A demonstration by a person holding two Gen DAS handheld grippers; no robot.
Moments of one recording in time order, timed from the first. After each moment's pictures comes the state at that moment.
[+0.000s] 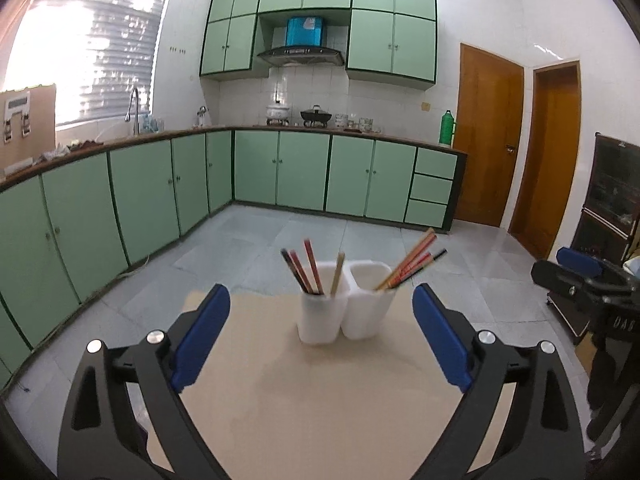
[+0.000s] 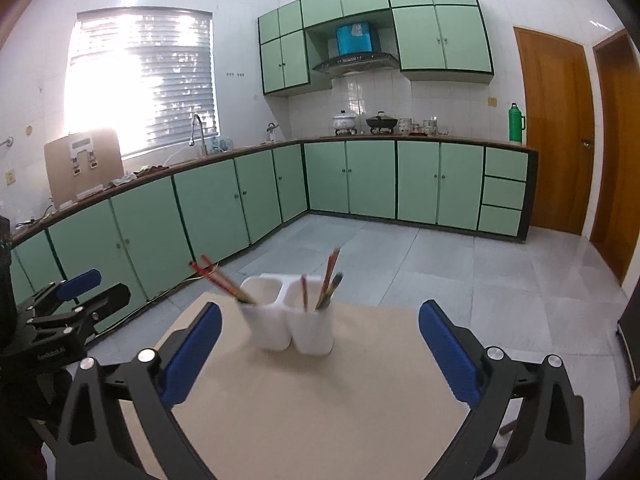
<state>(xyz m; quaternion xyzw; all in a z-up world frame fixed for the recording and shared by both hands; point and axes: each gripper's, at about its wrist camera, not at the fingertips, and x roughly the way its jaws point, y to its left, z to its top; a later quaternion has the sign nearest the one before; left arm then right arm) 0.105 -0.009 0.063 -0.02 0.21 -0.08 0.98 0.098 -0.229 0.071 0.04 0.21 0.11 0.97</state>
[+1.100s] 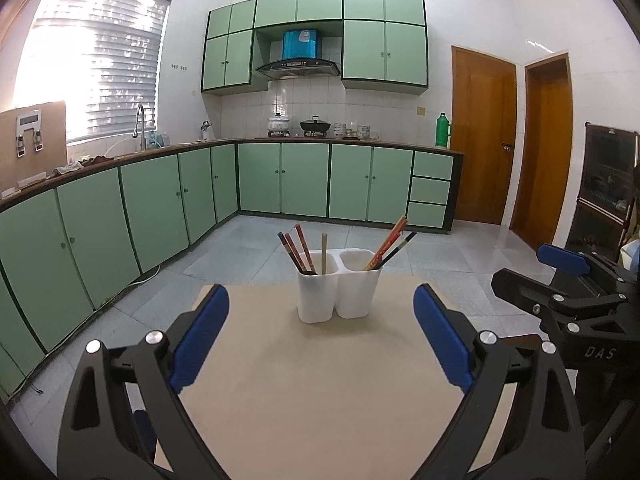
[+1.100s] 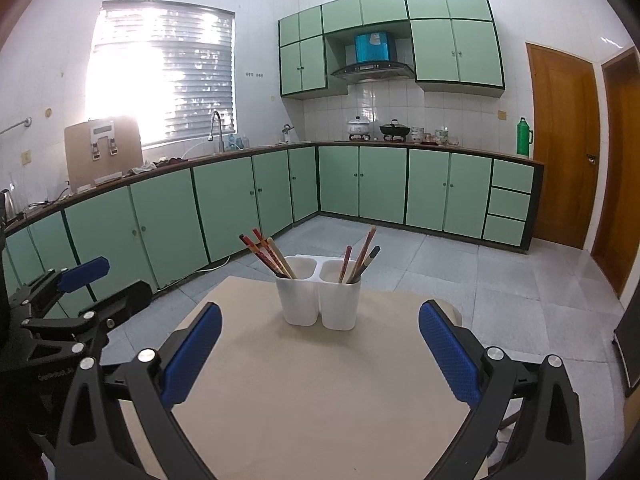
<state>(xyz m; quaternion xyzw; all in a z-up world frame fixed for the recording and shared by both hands) 0.026 -0.021 0.068 0.00 0.18 -0.07 0.98 0.031 -0.198 0.074 0.01 0.20 0.12 0.97</state>
